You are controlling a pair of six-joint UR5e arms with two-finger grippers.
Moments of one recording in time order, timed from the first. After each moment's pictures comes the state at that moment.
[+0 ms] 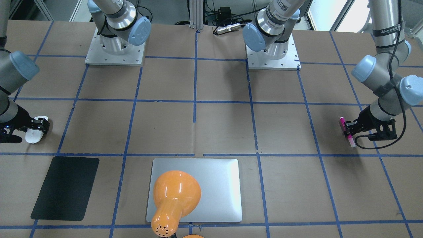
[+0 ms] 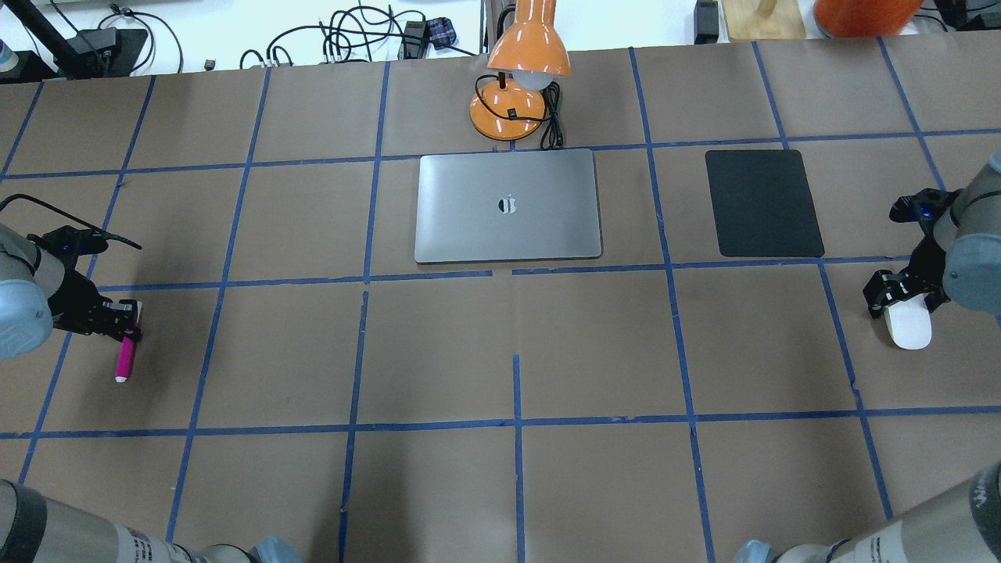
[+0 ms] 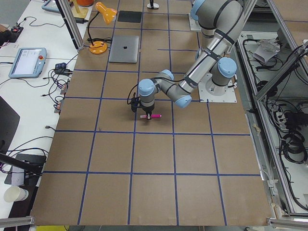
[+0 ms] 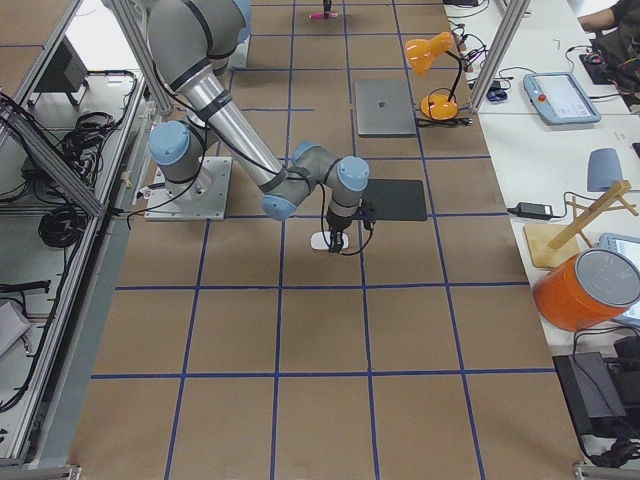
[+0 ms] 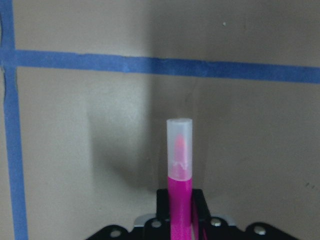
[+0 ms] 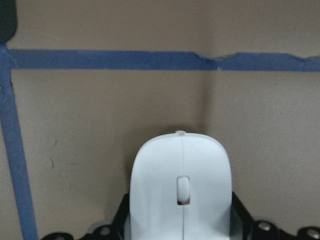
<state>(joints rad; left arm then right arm) -0.86 -1.92 -2.01 -0.82 1.60 0.65 0.96 -1.22 2.01 -2.32 -1.70 -0.62</state>
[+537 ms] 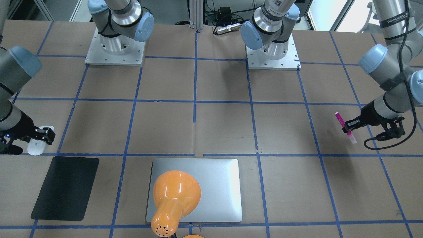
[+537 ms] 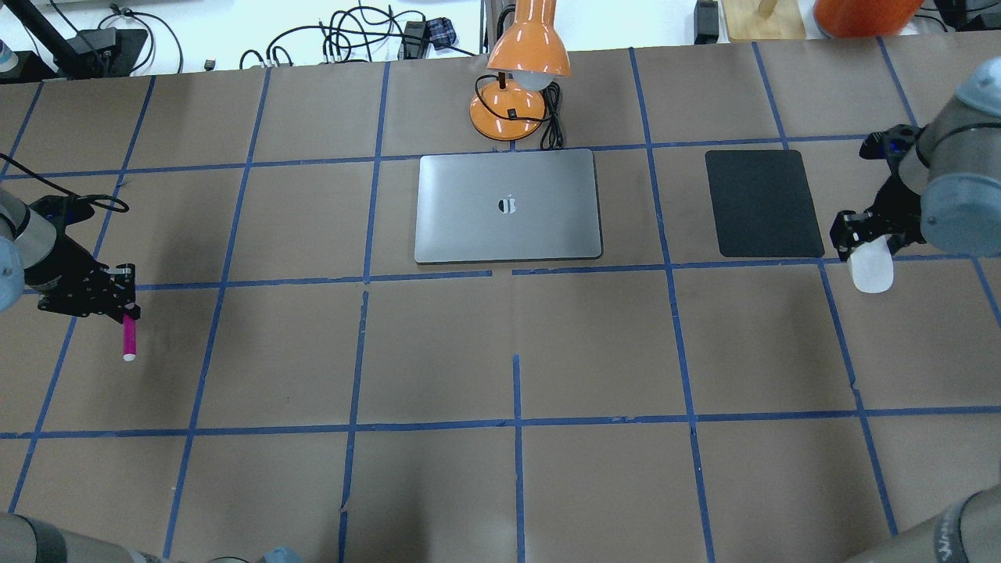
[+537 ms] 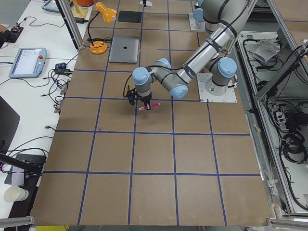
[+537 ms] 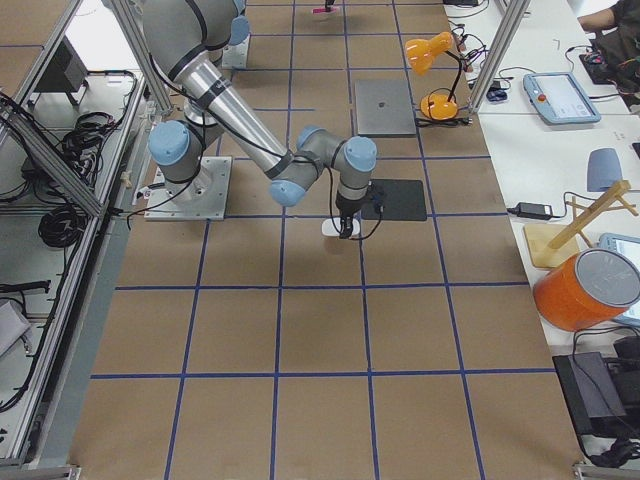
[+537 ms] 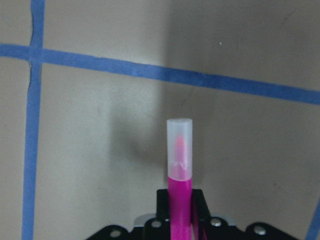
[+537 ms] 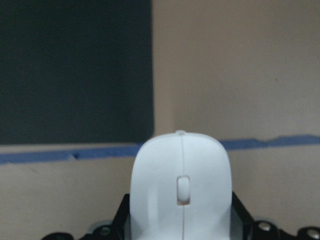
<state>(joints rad) -0.97 -1.83 -1.90 -1.11 1.59 0.24 1.17 -1.23 1.82 -2.14 -1.65 -0.36</state>
